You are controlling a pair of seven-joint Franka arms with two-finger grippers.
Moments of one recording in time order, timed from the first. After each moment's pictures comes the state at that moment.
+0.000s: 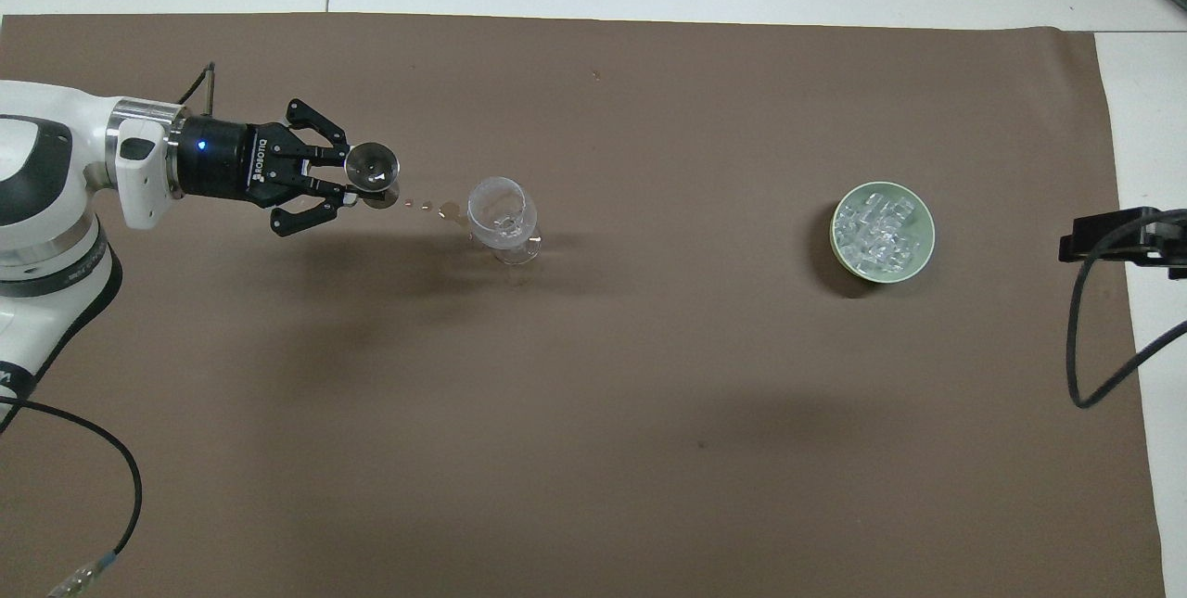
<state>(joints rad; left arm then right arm) 0.21 0.38 -0.23 -1.71 -1.18 1.64 2.08 0.03 -0.12 -0.10 -1.70 -0.01 1.64 0.11</state>
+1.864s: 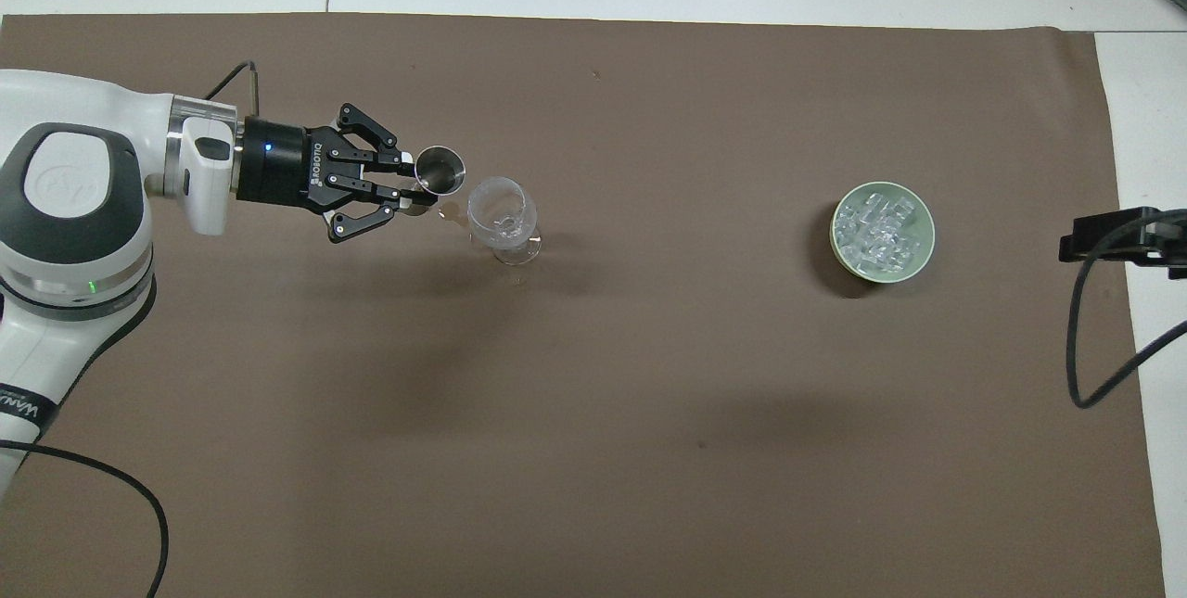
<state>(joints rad) 0.08 0.26 -0.22 -1.77 -1.04 1.88 1.88 0.03 -0.12 -0.10 -1.70 -0.01 1.64 0.11</state>
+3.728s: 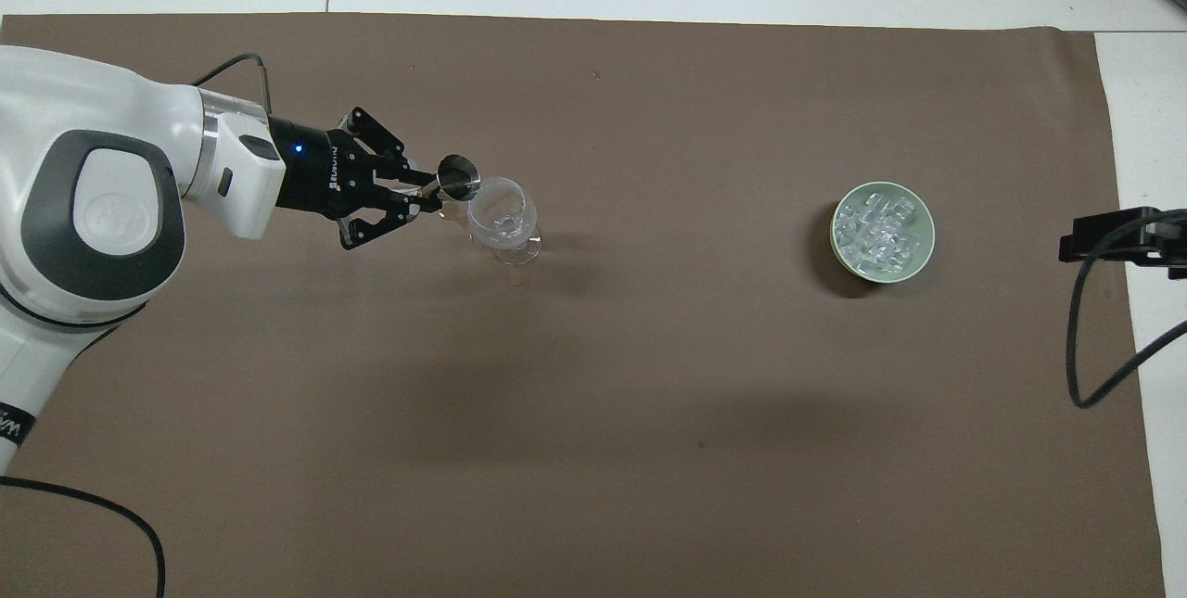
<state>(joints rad) -0.01 0.19 -0.22 -1.77 -0.77 2.00 1.62 0.03 -0.12 -0.10 -1.70 -0.01 1.64 0.11</state>
